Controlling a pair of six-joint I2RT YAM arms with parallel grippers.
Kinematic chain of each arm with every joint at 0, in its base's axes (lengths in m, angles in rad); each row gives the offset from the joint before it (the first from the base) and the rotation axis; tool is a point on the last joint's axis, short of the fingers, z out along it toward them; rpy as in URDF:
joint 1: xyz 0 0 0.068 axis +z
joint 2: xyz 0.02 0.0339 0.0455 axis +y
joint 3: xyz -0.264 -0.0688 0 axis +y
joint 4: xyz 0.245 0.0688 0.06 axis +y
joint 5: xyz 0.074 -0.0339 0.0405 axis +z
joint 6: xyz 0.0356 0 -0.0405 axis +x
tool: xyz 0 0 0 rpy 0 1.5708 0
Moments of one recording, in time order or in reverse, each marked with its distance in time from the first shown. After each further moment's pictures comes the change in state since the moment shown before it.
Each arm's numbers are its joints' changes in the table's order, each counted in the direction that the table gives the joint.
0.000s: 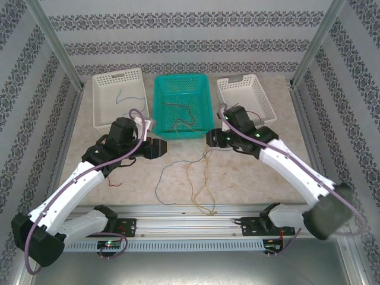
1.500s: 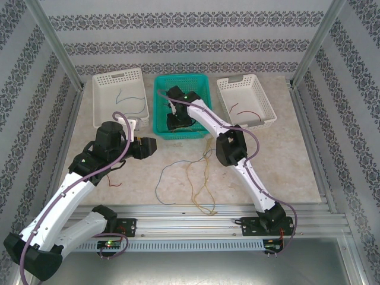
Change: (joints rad) left arm 0.056 -0.129 0.013 0.056 0.147 0.029; right arm 0.038 1.382 -1.464 0.461 0.071 -0.081
